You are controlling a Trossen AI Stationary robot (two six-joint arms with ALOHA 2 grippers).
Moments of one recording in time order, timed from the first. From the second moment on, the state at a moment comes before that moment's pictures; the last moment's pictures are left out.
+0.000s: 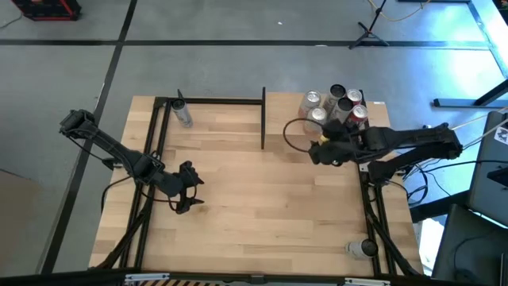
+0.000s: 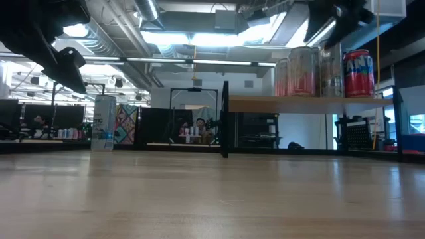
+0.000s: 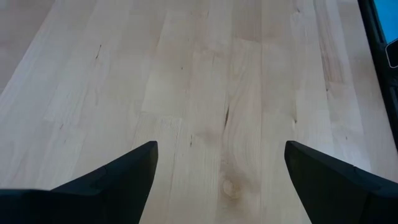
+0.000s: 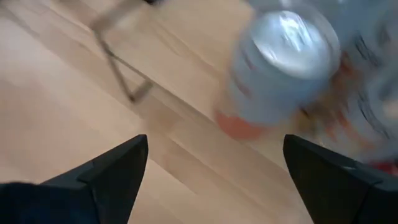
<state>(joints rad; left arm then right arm) -0.50 0.93 0.54 -0.45 -0.30 -0.60 0.15 1.21 1.28 -1.23 0.68 0.93</state>
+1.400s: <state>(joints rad) -0.50 0.93 0.54 -0.45 -0.29 -0.62 0.00 1.22 1.13 -1.23 0.87 1.12</state>
